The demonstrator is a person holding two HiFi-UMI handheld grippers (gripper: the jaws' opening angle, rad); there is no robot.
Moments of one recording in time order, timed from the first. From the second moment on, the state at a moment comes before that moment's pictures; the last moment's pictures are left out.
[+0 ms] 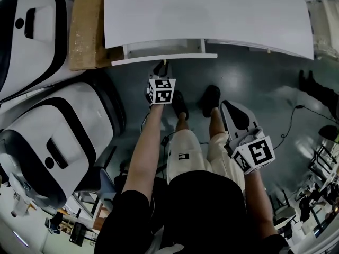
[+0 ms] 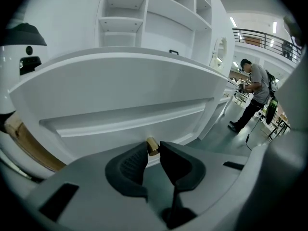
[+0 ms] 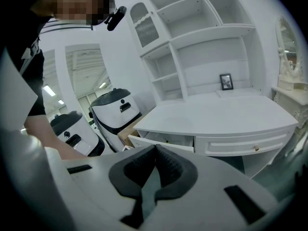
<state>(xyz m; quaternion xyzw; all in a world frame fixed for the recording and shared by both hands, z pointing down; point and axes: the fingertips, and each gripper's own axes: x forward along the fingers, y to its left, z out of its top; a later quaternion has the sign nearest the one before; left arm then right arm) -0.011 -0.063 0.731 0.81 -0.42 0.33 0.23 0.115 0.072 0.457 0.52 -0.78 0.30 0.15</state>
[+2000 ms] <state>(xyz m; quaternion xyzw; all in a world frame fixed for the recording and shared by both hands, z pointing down) -0.047 0.084 0.721 0.80 -0.39 0.35 0.27 0.076 0.098 0.417 0.50 -0.81 0.26 0.16</state>
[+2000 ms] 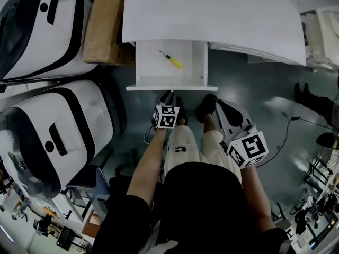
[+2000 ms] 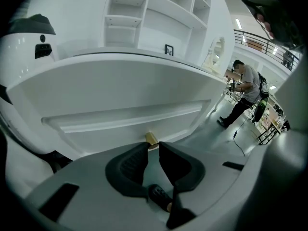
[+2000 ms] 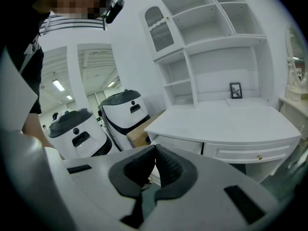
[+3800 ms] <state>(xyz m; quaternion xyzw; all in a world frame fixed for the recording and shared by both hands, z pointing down) -0.053 0.013 0.454 0.77 -0.55 0.13 0.28 0.022 -0.039 0.541 0.24 -0.87 0.25 0.35</state>
